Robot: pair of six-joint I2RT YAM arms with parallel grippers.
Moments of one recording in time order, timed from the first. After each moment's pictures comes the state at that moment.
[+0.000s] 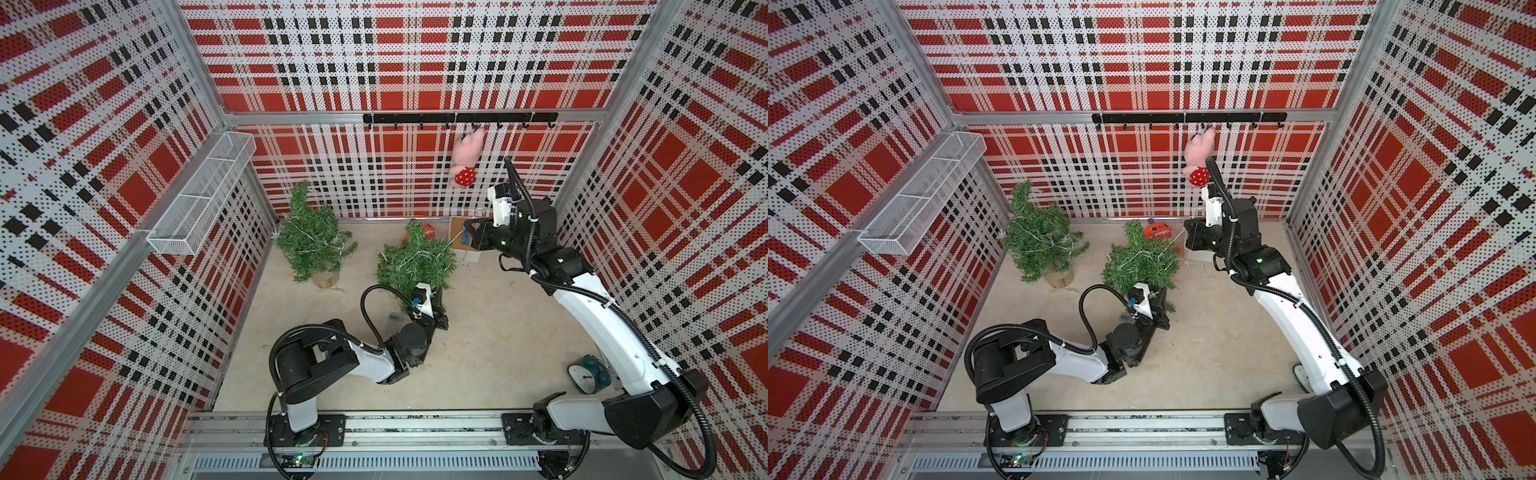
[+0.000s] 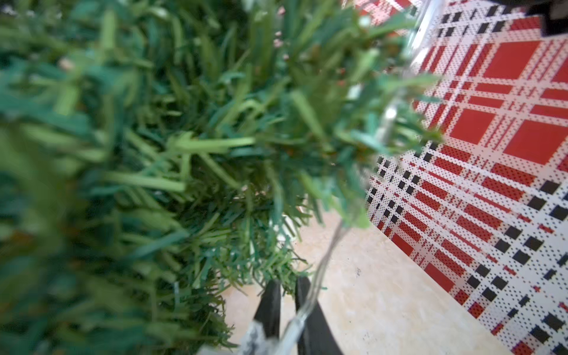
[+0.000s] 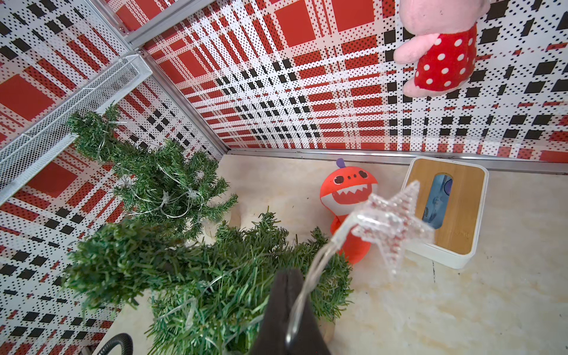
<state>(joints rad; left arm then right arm) -1.14 1.81 0.68 1.27 -0.69 -0.20 0.38 1.34 1.44 -0.42 -0.21 0.35</state>
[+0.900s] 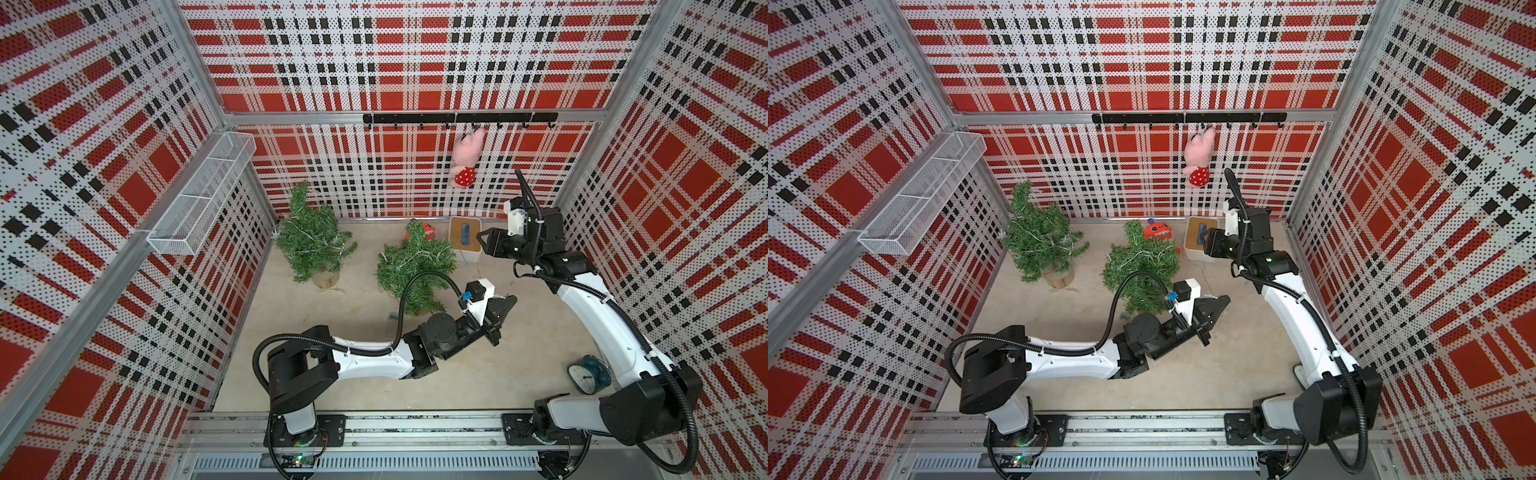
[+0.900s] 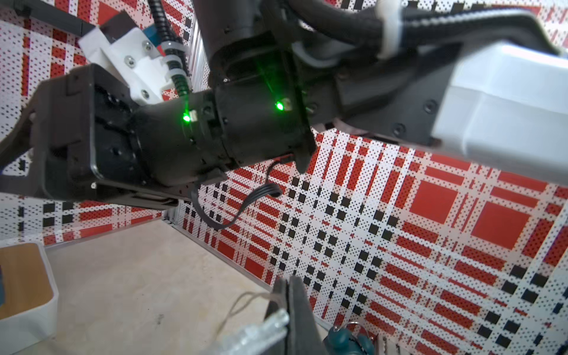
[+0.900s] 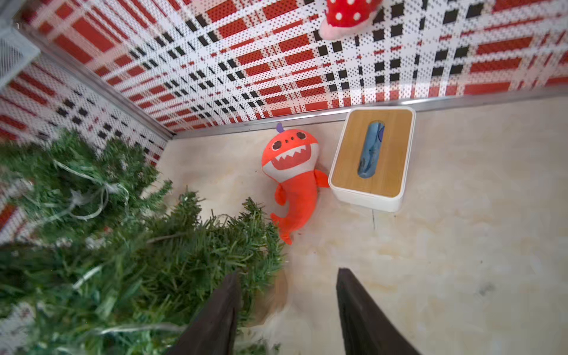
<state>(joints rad) -1.19 1.75 1.06 0.95 -0.13 -0.31 0.22 1.34 1.33 -0.49 -0.25 0.35</state>
